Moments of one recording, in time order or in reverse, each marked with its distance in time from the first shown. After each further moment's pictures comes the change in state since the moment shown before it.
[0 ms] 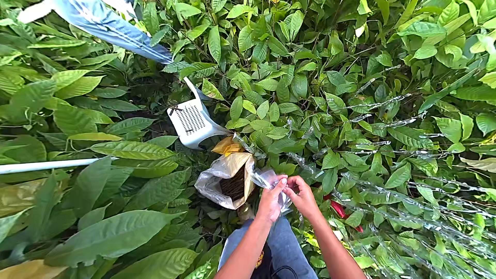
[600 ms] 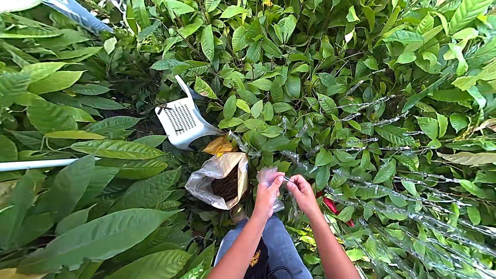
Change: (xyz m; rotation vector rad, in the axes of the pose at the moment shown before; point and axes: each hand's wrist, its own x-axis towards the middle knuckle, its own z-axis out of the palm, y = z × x) left_hand 0.002 -0.004 -0.010 0.195 -0.080 0.124; right_hand -0.013 -0.004 -0.005 0.172 0.084 0.088
